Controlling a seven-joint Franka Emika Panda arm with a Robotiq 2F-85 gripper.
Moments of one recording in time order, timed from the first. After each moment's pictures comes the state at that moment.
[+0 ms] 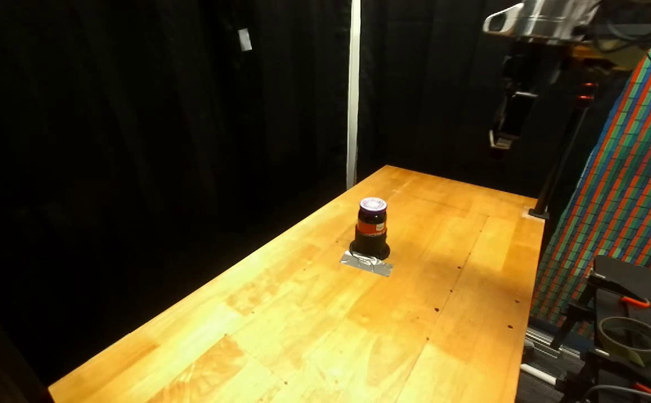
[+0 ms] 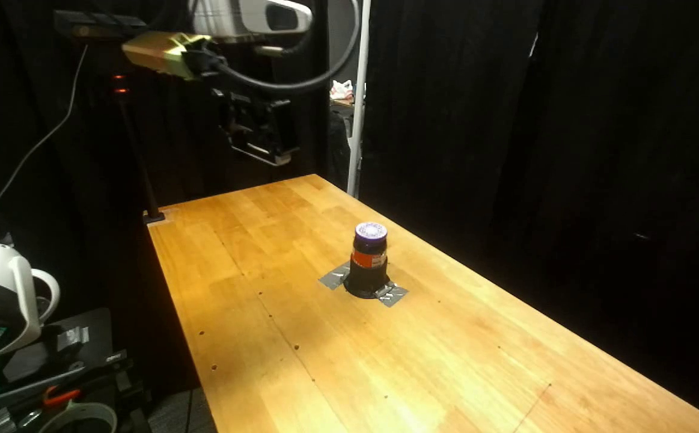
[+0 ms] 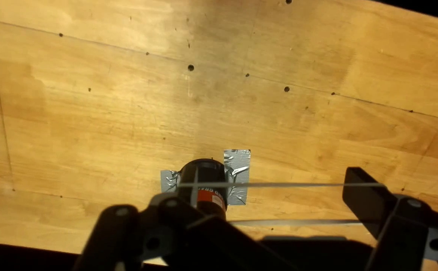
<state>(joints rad) 0.10 -0.35 0.09 -2.43 0.06 2.21 -0.13</state>
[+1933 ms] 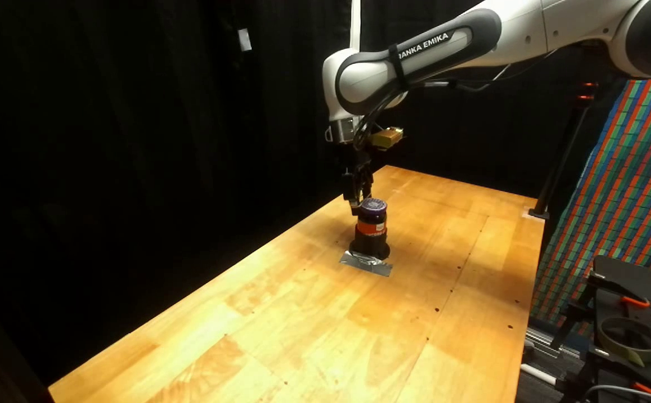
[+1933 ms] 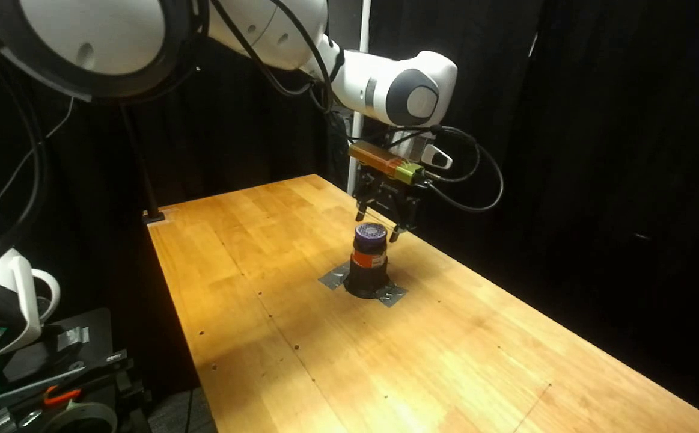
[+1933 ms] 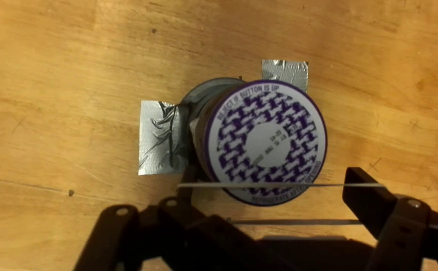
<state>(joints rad) 0.11 0.90 0.05 -1.08 0.03 1.73 -0.16</state>
